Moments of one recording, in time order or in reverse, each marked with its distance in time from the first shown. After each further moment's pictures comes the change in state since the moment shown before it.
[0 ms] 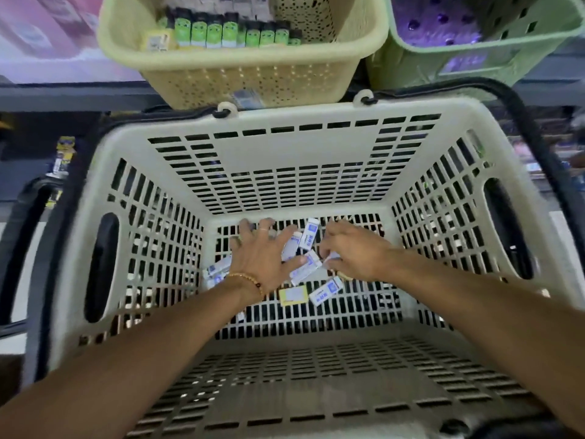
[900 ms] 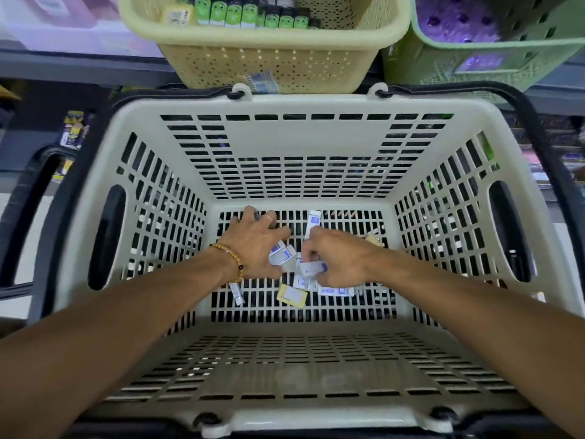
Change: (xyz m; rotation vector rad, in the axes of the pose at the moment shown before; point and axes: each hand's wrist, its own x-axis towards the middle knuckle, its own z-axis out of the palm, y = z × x) left_hand -0.009 -0.022 -0.026 0.204 -0.121 0.266; right_hand 0.003 -0.025 0.003 0.135 -0.179 -0.041
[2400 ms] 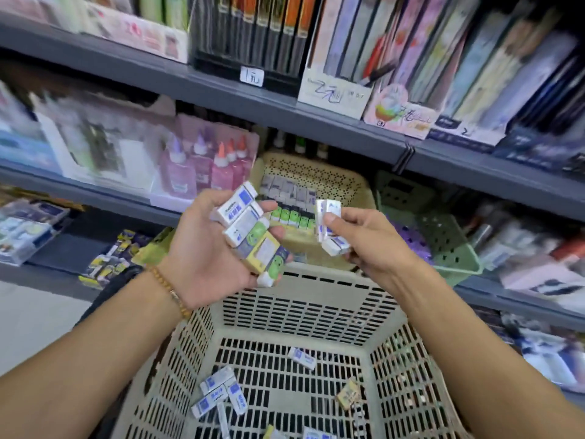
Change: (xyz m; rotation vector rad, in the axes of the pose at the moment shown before) left_hand -0.124 -0.065 -0.220 -2.523 0.303 0.266; right_hand -0.047 -0.124 -0.215 0.866 0.761 -0.039
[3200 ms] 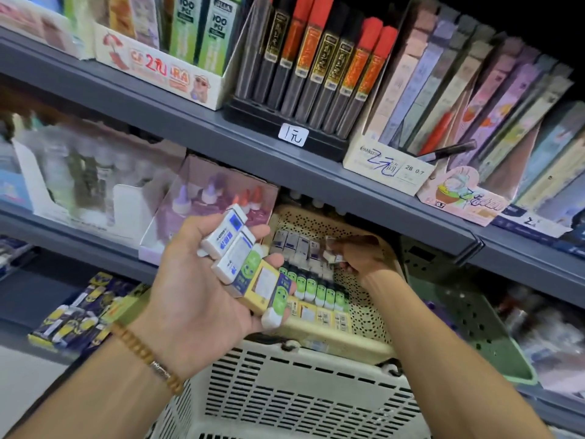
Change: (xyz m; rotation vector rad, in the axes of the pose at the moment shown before) left_hand 0.025 0.050 -0.008 -0.087 0.057 0.131; right_hand 0.203 0.026 0.004 -0.255 0.271 0.252
